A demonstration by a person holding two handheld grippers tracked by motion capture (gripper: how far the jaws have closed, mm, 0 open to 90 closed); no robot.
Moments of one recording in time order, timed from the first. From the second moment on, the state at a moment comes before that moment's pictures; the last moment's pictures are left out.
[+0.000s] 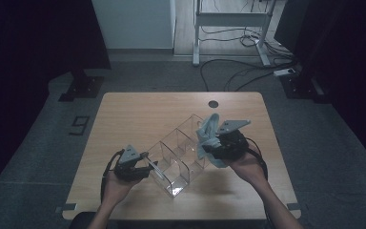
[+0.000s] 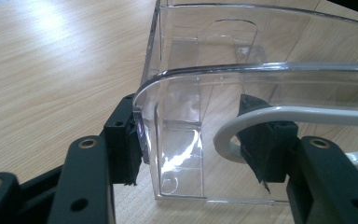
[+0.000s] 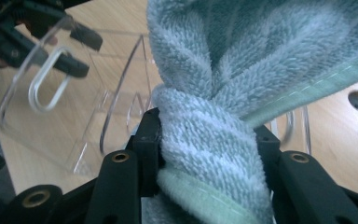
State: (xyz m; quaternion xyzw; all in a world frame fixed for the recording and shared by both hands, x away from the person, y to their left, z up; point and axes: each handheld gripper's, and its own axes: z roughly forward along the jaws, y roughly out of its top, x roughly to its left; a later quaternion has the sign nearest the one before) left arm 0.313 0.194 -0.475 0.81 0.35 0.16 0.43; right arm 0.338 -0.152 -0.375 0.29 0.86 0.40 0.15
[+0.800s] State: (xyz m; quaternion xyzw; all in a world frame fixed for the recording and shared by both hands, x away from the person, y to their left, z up) left arm 0.314 0.195 -0.475 0.82 0.35 0.16 0.43; right arm 0.412 -0.065 -0.393 0.28 0.87 0.38 0.16
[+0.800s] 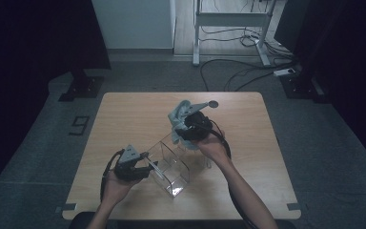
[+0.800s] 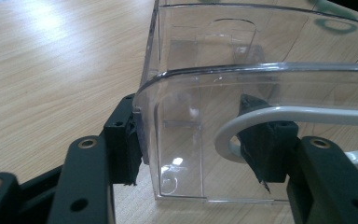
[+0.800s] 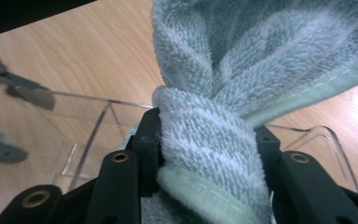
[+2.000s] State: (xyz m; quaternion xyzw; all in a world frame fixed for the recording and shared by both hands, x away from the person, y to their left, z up) left arm 0.313 0.194 -0.474 0.81 0.35 0.16 0.43; right arm 0.408 -0.074 -0.418 0.29 0.87 0.36 0.15
